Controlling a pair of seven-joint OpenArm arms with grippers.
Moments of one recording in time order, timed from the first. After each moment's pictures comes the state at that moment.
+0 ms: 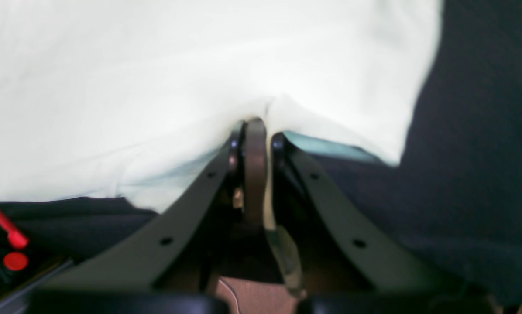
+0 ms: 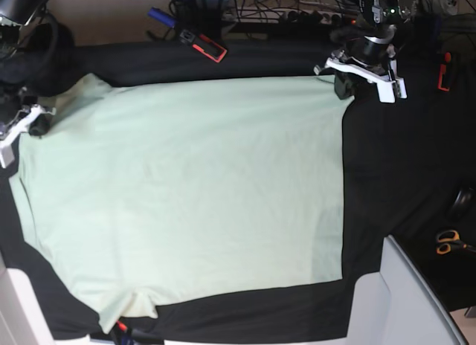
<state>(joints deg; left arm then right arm) 35.4 -4.2 -14.9 101.4 -30.1 -6.8 23.1 -6.9 10.1 39.8 84.6 22.9 39.5 -61.8</state>
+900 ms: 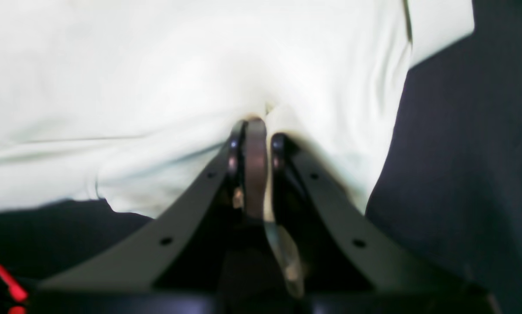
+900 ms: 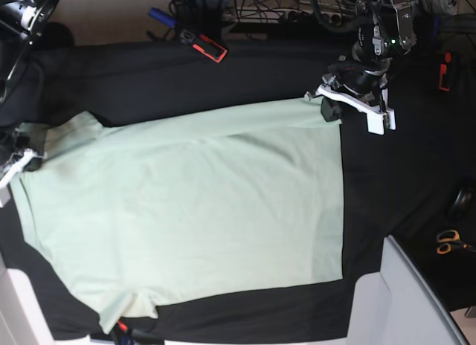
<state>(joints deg) 26.9 -2.8 -15.2 101.4 -30.1 -6.8 35.8 7.3 16.5 34.4 67.5 16.2 38.2 -57.2</state>
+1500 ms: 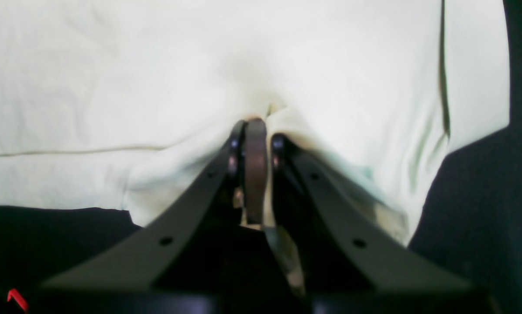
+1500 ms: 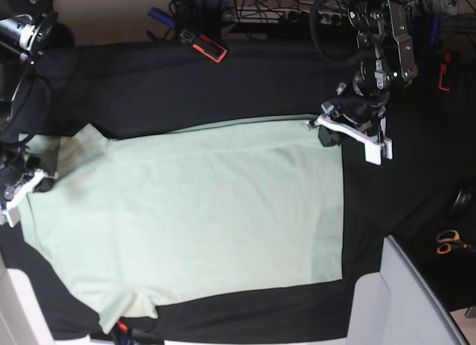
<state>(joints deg) 17.0 -3.1 -15.7 96.3 -29.8 -6.8 41.0 13.0 16.6 30.9 60.4 15.1 38.2 -52.5</state>
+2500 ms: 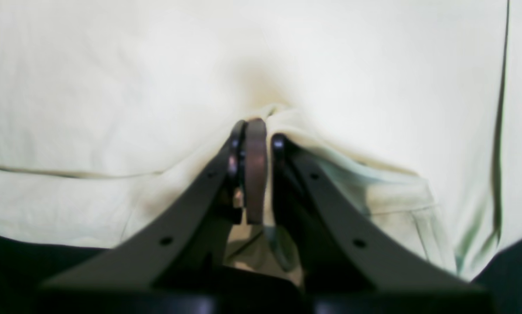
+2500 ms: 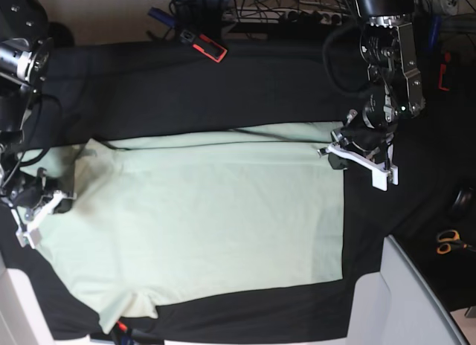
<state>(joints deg) 8.1 -7.3 -15.1 86.2 -29.6 -6.8 40.9 21.7 16.7 24.0 47.0 9.4 38.2 -42.2</state>
